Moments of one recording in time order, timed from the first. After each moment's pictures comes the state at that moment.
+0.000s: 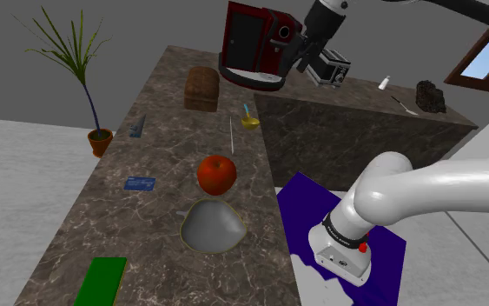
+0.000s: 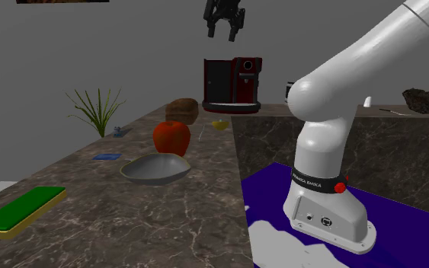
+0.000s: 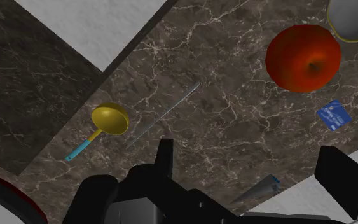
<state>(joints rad) -0.02 -0.82 0.02 -2.28 0.04 1.70 0.06</state>
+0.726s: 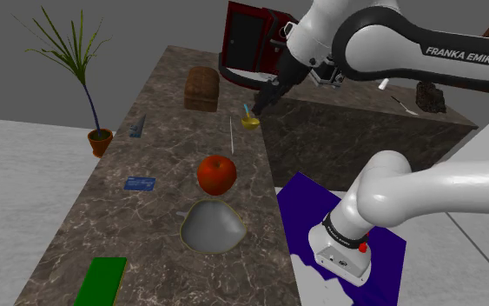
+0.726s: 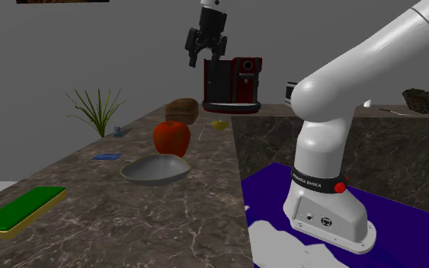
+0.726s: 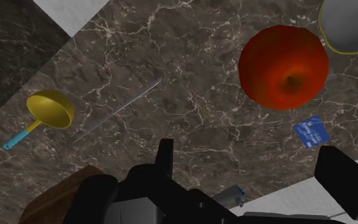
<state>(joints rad) 0.06 -0.88 0.14 -2.57 0.10 2.01 0.08</state>
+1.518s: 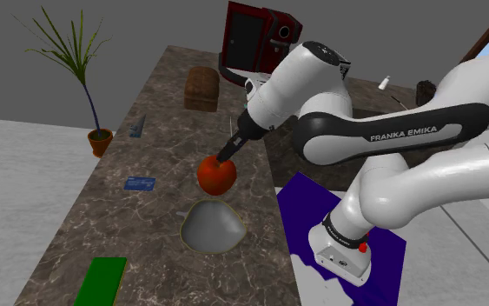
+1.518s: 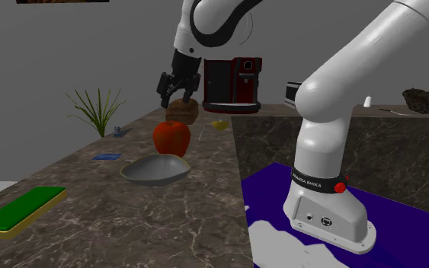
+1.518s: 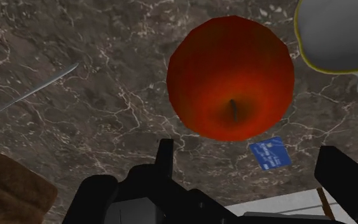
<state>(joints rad) 0.16 -0.72 0.37 -2.80 0.17 2.51 0.16</state>
